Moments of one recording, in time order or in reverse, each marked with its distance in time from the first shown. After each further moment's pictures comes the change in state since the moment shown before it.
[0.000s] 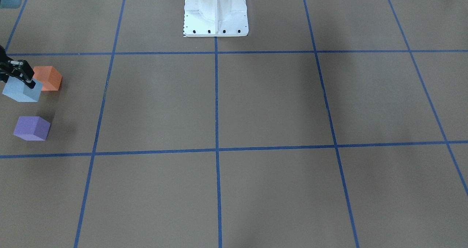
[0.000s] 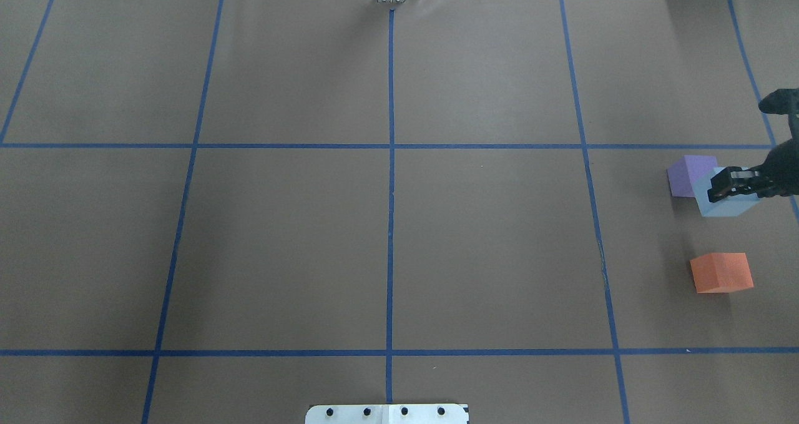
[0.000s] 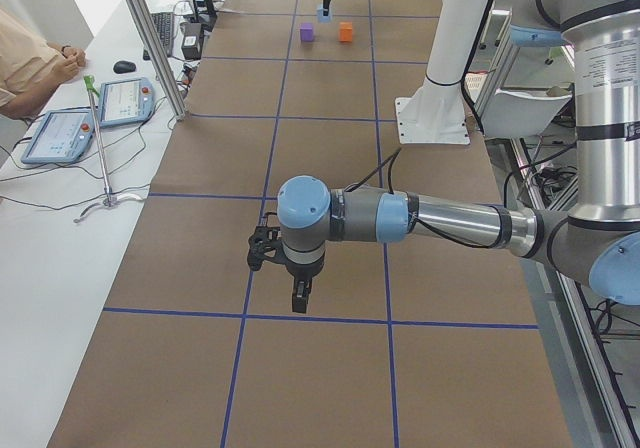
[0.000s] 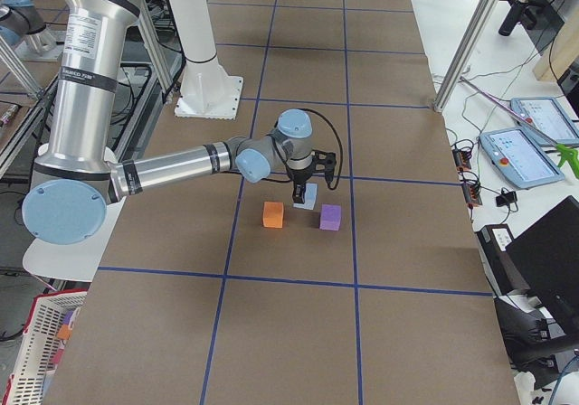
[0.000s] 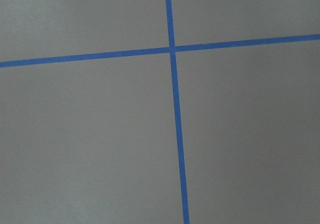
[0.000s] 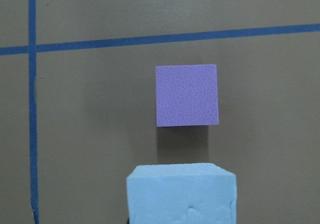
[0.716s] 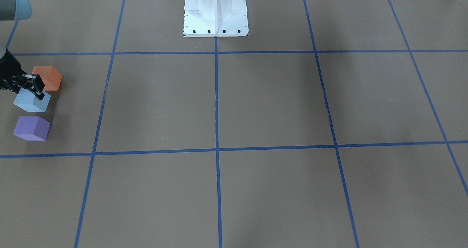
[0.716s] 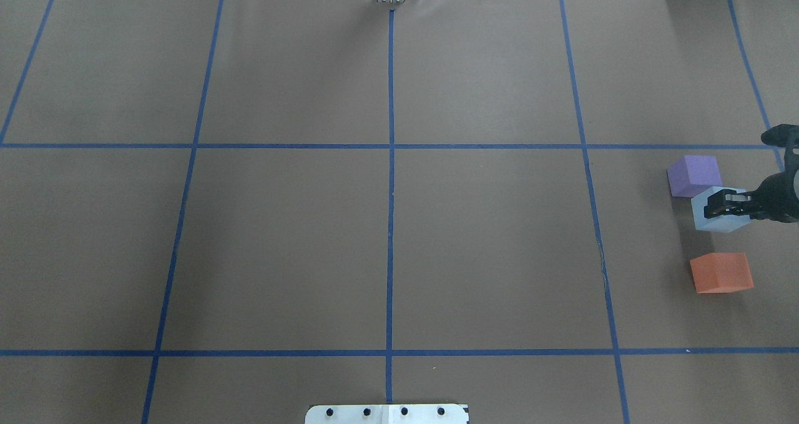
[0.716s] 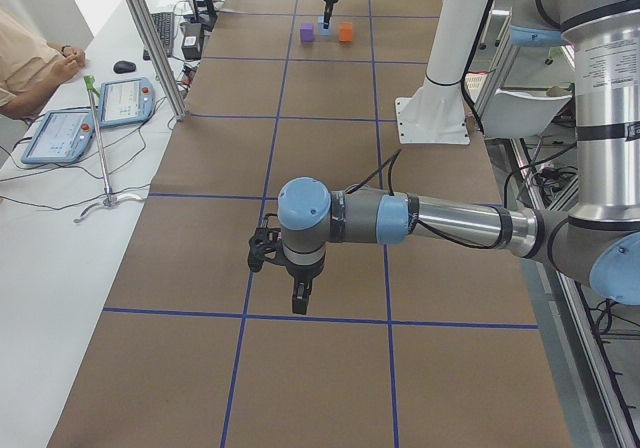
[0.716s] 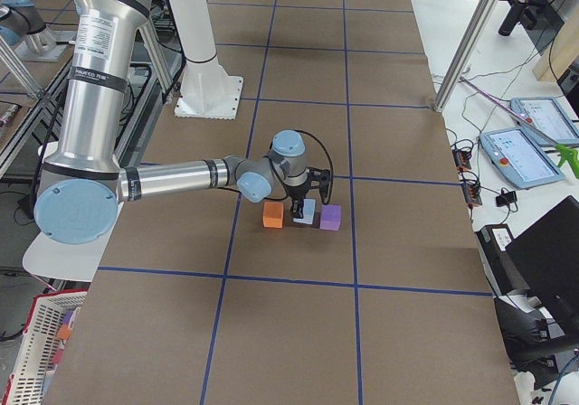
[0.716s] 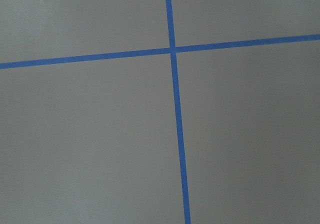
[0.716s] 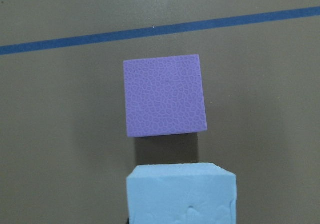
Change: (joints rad) left arm 0.000 0.001 0.004 -0.003 0.000 0.000; right arm -0.139 0.020 -0.127 0.126 -0.153 0.066
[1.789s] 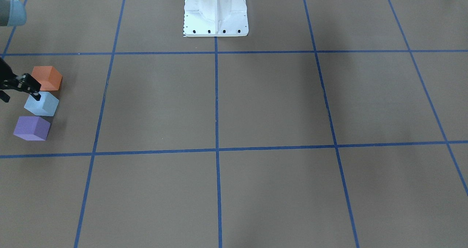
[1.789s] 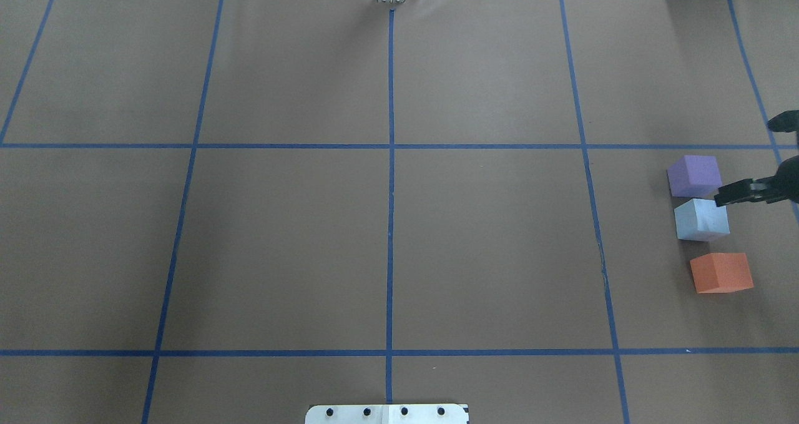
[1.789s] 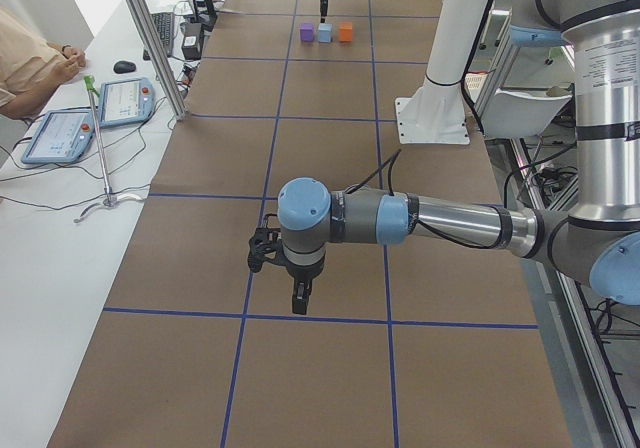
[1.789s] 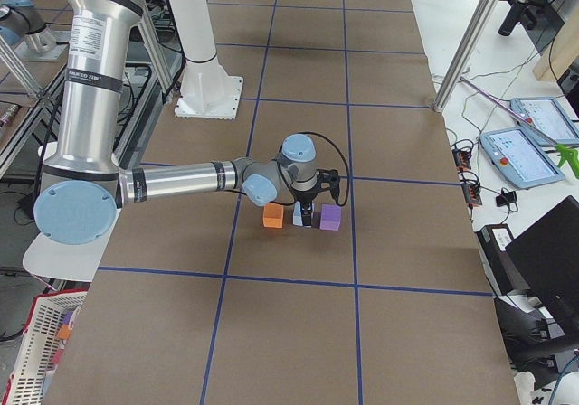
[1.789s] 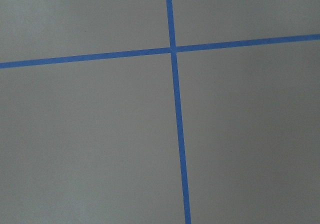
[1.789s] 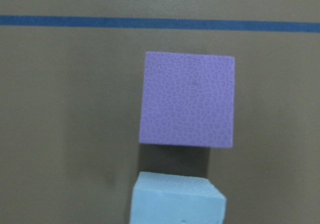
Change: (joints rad) left arm 0.000 0.000 0.001 -0.001 0.000 0.000; right arm 0.227 0.025 -0.020 -0.101 0.164 -0.394
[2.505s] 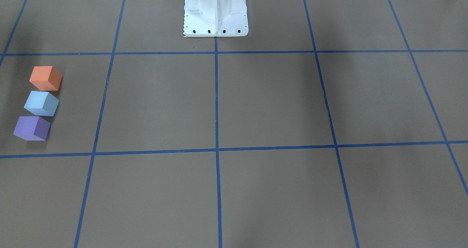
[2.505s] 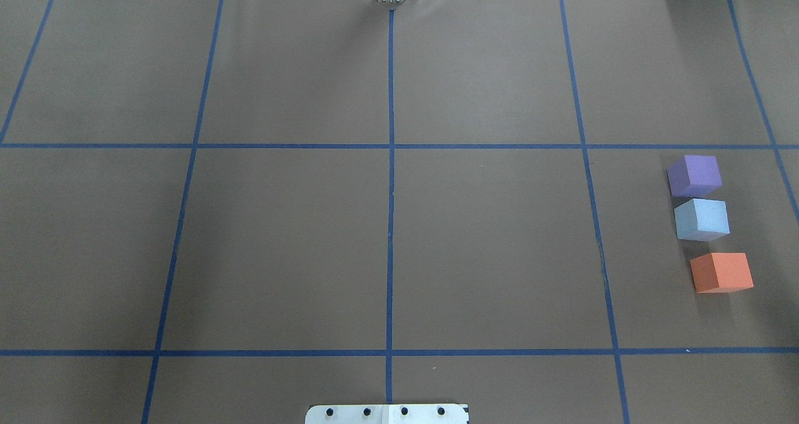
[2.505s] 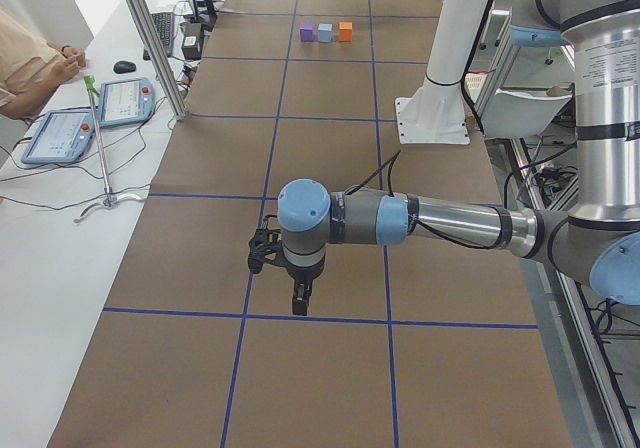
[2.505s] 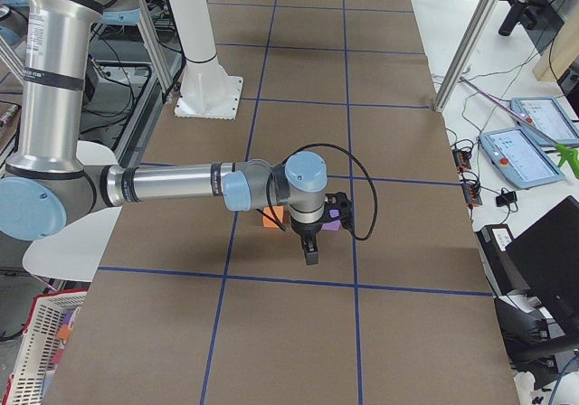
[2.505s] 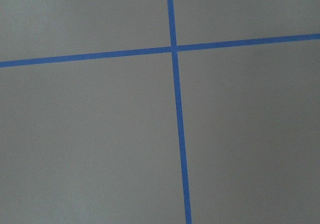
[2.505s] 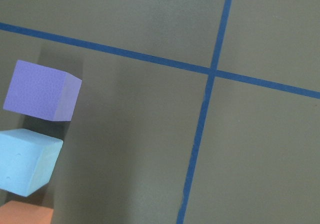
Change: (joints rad) left arm 0.000 -0.001 0.004 0.001 0.000 0.003; right arm 0.377 -0.007 0.048 -0.433 0.129 -0.637
